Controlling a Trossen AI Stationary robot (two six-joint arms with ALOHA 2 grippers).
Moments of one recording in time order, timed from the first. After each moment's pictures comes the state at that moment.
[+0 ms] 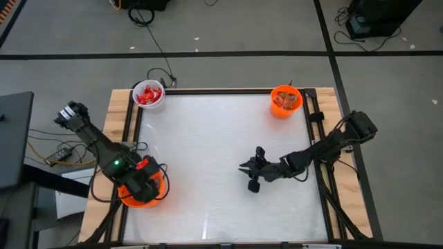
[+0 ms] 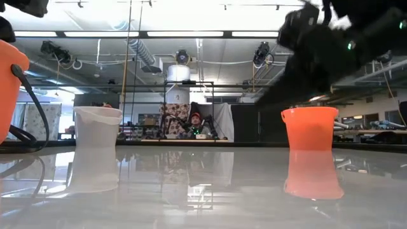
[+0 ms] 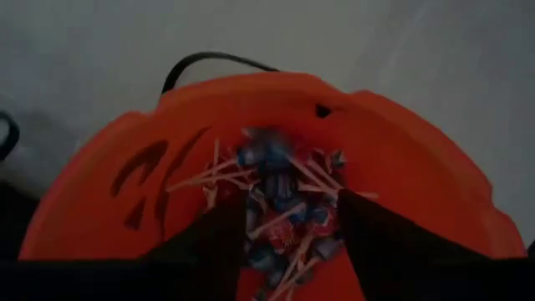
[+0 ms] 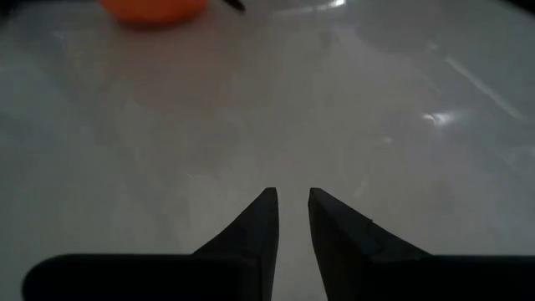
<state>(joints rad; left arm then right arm) -0.77 1.16 0.94 -1.18 -0.19 -1.36 0.38 1.58 0.58 0.39 0.52 0.40</state>
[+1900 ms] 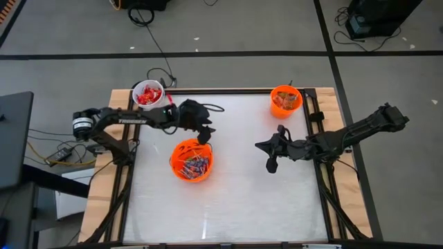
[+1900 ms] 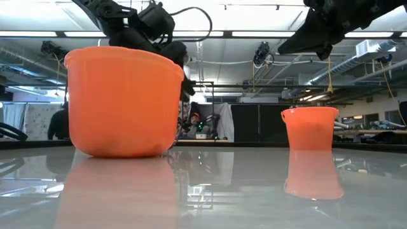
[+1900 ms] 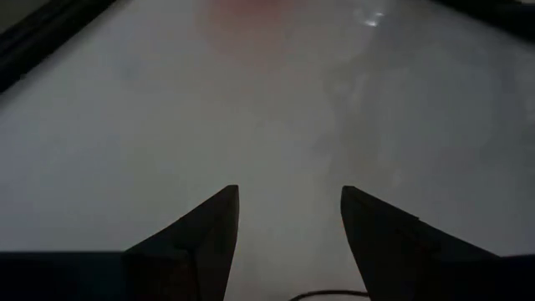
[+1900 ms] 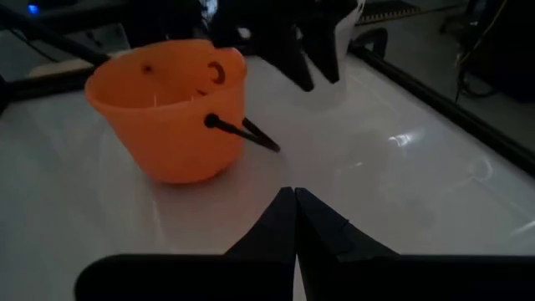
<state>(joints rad) 0.31 1.48 0.90 -0.09 0.07 -0.20 0.30 1.00 0.59 -0.07 0.57 0.37</state>
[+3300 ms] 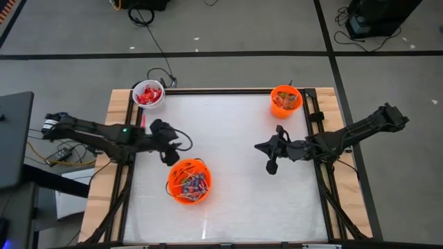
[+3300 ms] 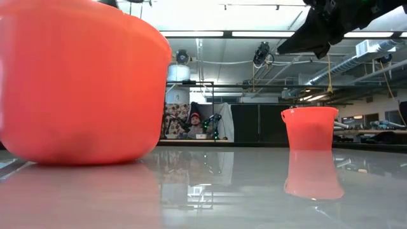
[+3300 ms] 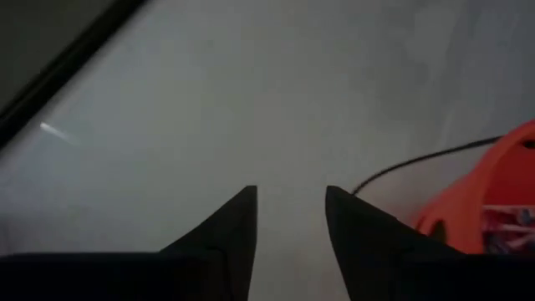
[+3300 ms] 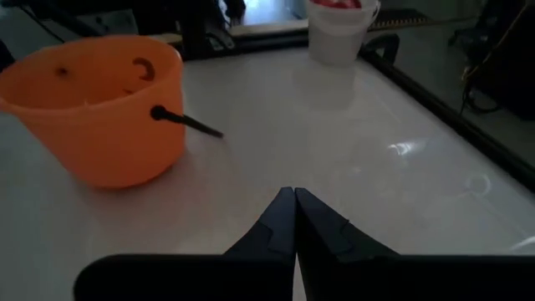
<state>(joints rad) -0.15 0.98 0.79 -0.71 -0.46 -0.50 0.30 1.02 0.59 -0.07 0.55 0.30</state>
